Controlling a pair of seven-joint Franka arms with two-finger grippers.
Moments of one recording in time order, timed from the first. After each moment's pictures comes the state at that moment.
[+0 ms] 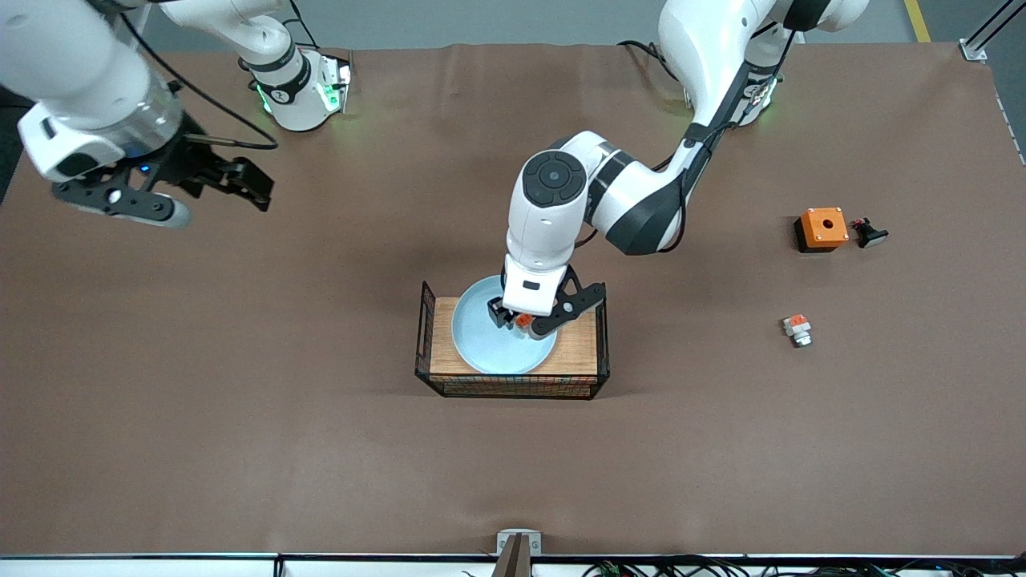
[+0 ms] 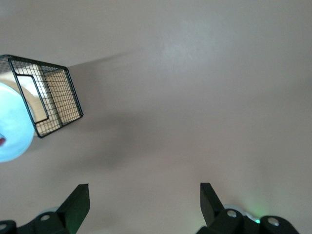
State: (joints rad) left arm -0.71 0.70 -0.01 -1.23 0.02 2.10 -1.31; right arm 0.38 0.06 -0.03 -1.46 0.01 1.44 0.66
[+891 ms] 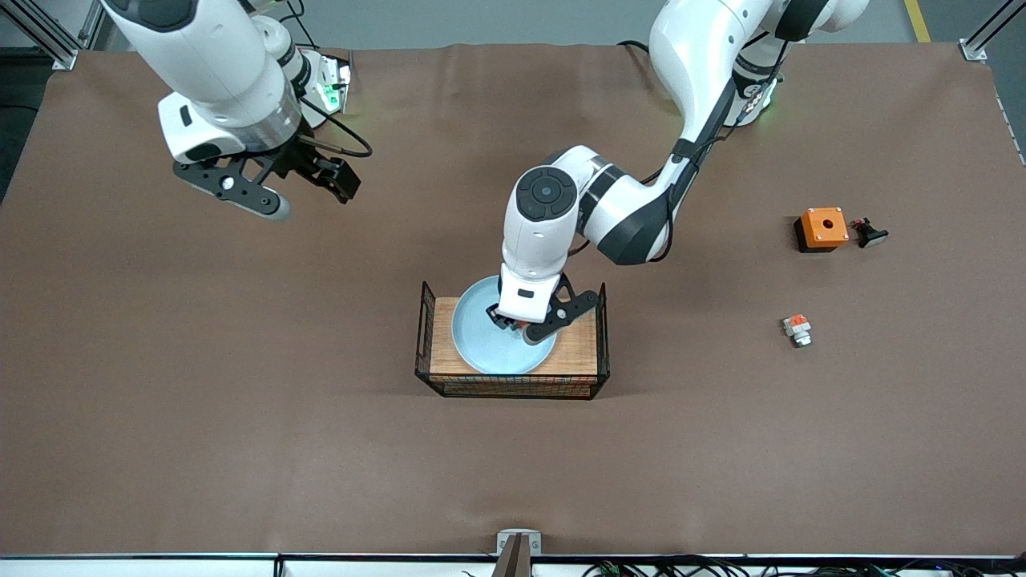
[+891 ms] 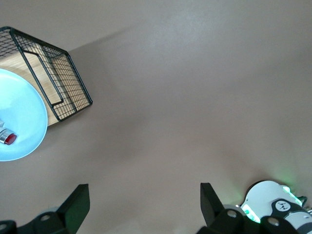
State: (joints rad) left arm -0.72 0.74 -0.01 -1.23 0.02 2.13 -1.31; right arm 0.53 0.12 -0.03 -1.46 0.01 1.45 0.92
